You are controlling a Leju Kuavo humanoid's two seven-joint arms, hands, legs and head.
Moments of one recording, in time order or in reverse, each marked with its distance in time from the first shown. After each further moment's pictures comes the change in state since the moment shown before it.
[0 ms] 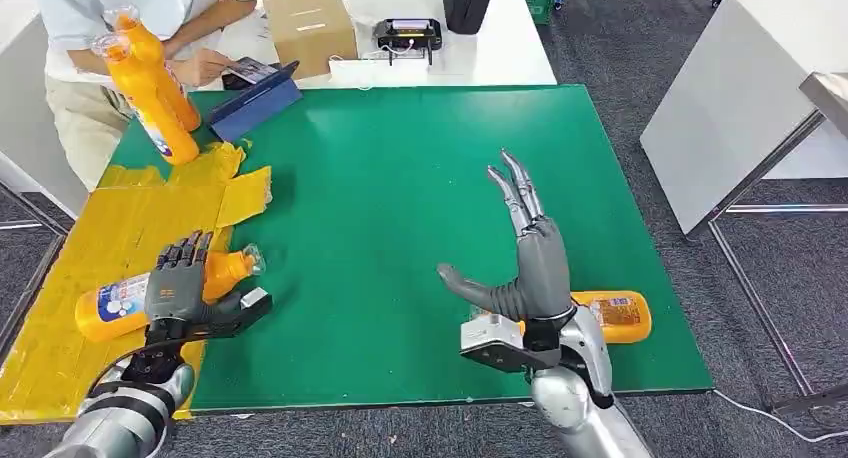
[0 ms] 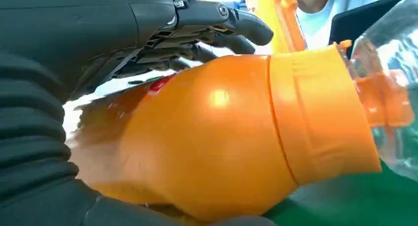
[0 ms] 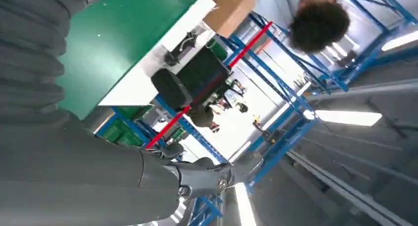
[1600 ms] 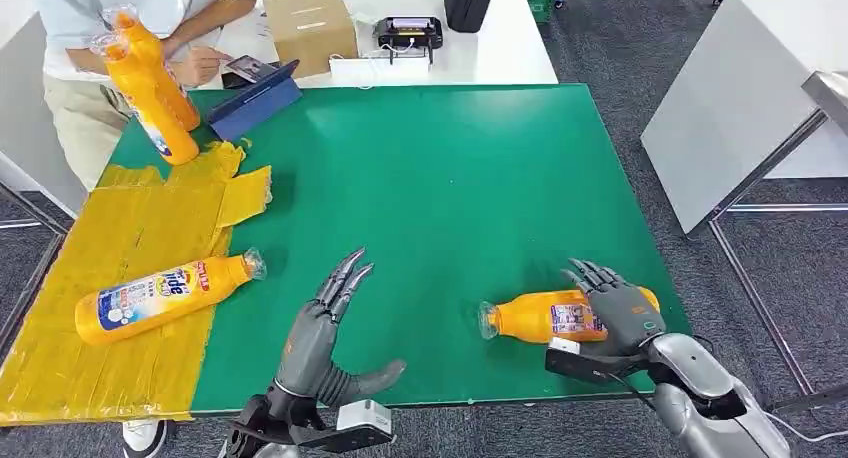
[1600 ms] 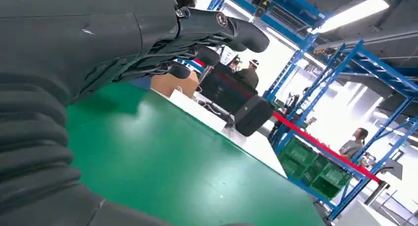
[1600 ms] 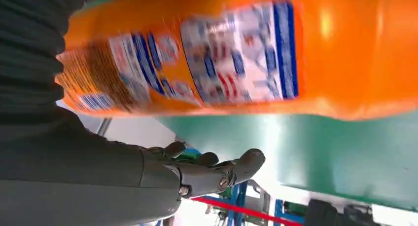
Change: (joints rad) left arm 0.434 -0.222 -0.354 -0.910 0.634 -0.112 -0.530; right arm 0.060 -0.444 -0.115 0.337 0.277 0.344 0.128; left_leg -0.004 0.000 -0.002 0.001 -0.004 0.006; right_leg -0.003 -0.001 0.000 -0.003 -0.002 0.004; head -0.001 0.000
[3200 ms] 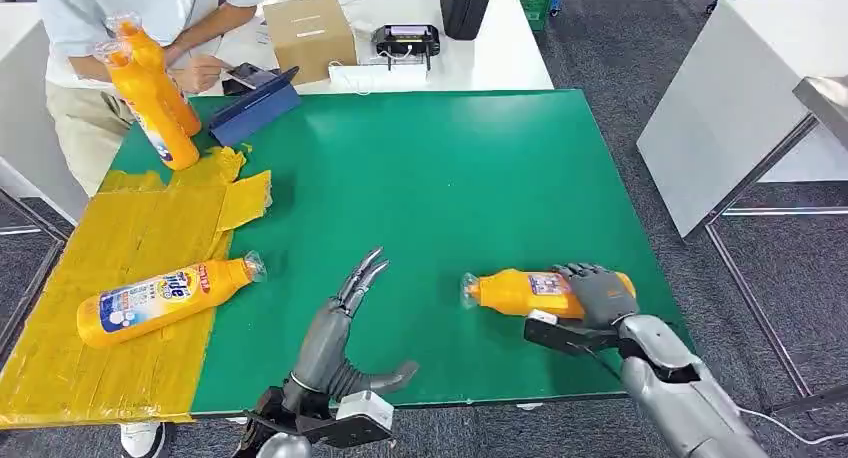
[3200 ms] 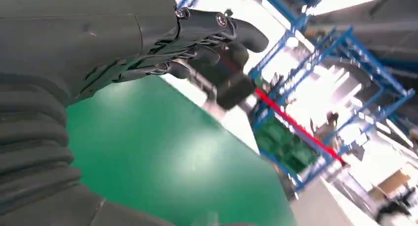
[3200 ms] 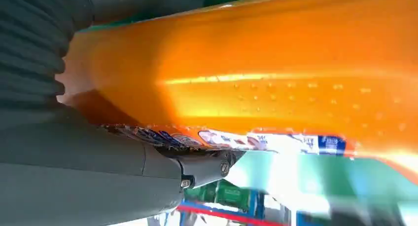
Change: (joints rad) left arm -0.034 -0.014 -0.042 0.037 0.214 -0.097 -0.047; right arm -0.157 0.157 0.081 0.281 -0.128 -0.160 -0.002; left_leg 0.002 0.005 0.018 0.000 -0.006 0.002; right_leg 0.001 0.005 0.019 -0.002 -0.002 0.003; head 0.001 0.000
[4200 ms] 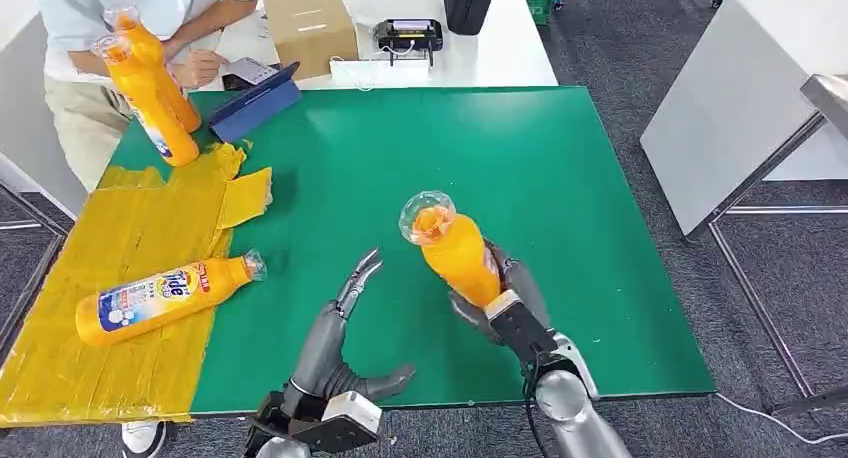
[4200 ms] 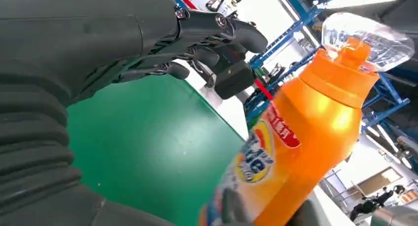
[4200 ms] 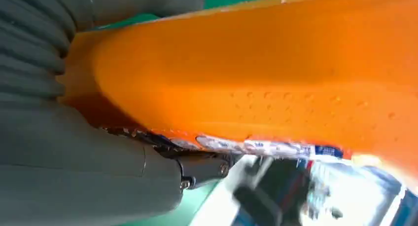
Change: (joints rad) left arm 0.015 -0.013 0.002 -0.018 0.082 0.001 -0.040; right arm 0.144 0.359 -0.091 -0.293 -0.506 0.150 -0.203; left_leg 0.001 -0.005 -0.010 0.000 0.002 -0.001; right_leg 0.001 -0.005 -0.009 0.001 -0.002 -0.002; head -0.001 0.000
